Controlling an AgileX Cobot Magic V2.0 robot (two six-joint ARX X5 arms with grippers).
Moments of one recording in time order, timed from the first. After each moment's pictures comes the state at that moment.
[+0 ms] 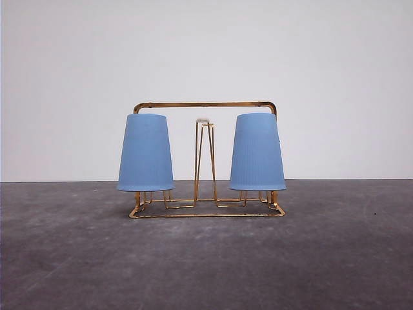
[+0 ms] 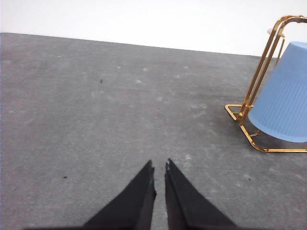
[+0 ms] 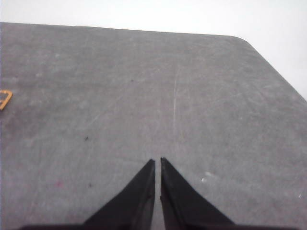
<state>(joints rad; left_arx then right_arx) -0.04 0.00 0.03 -0.18 0.05 -0.09 0.01 0.20 0.25 -0.33 0.13 0.00</state>
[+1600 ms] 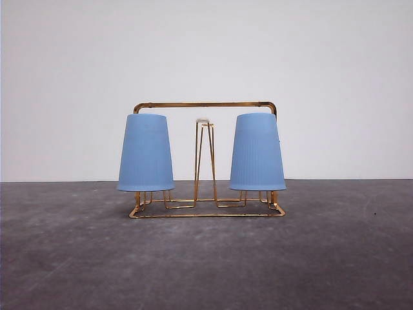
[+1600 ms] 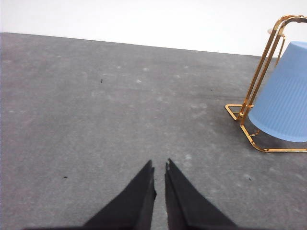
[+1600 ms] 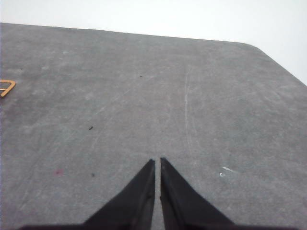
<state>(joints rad) -0.04 0.01 0.03 -0.18 0.05 -0.09 0.01 0.05 0.02 -0.17 0.10 -0.02</state>
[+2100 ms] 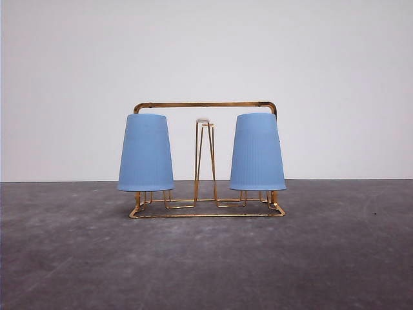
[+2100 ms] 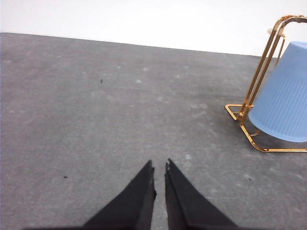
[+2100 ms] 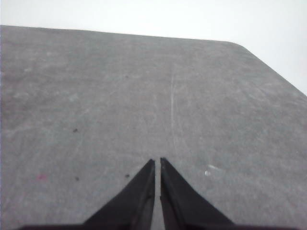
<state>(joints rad) -0.04 0.01 0.03 -0.18 0.05 -0.09 -0.03 0.02 0.02 -0.17 0.10 -0.02</state>
